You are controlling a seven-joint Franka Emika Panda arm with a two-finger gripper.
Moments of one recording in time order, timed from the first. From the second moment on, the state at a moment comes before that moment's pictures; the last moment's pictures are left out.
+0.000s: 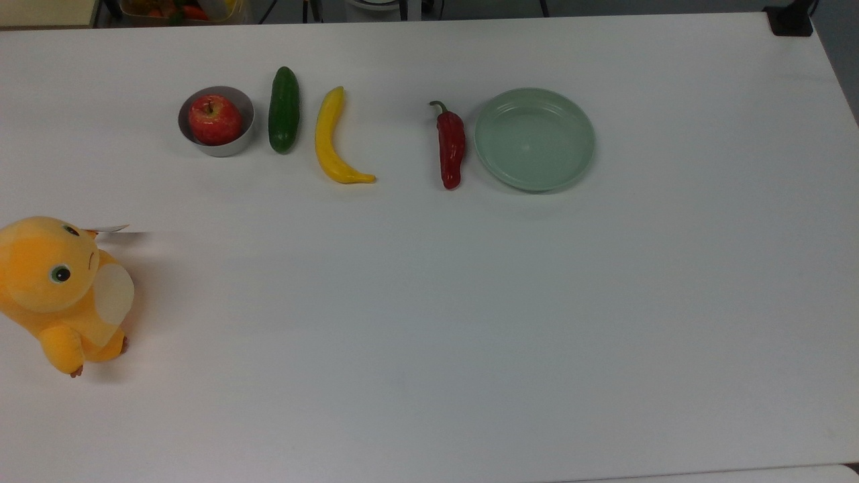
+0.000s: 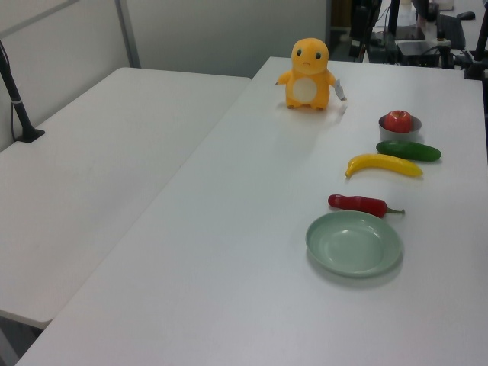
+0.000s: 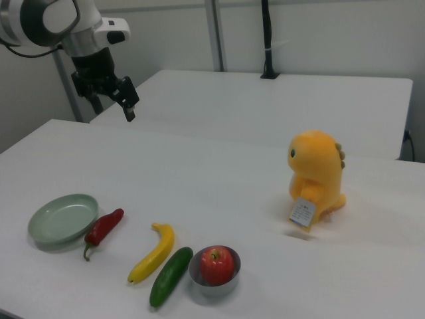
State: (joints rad) arm 0.15 -0.05 -0.05 -1.64 0.04 1.75 0.05
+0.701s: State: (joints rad) arm 0.13 -0.04 -0.05 -1.66 0.03 1.73 0.00
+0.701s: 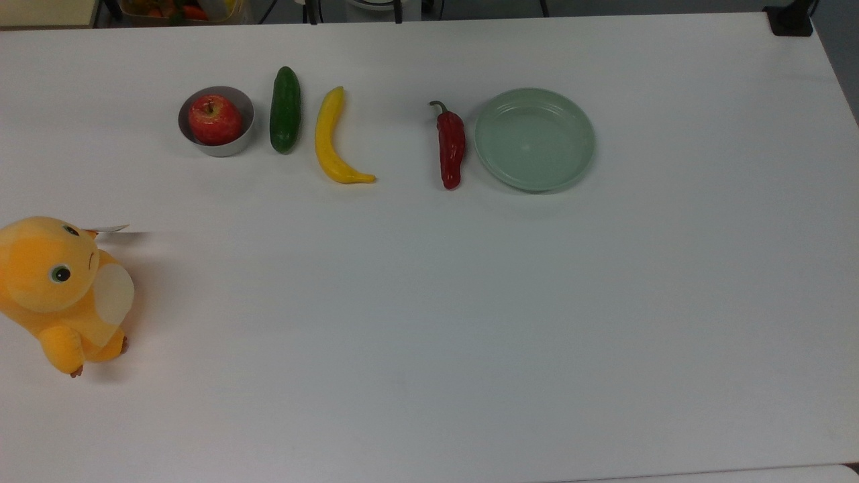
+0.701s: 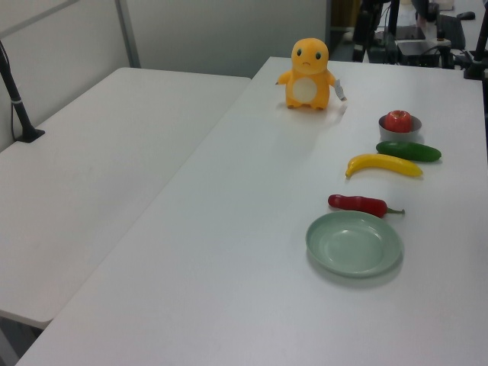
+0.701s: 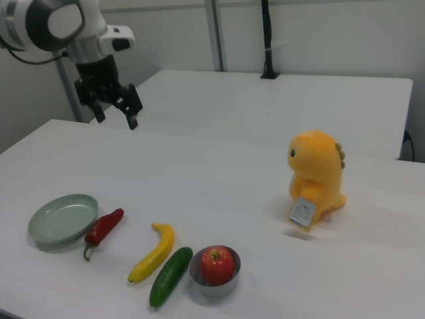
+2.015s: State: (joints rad) arm -0.05 0.02 -0.20 -2.03 -0.04 1.98 -0.54
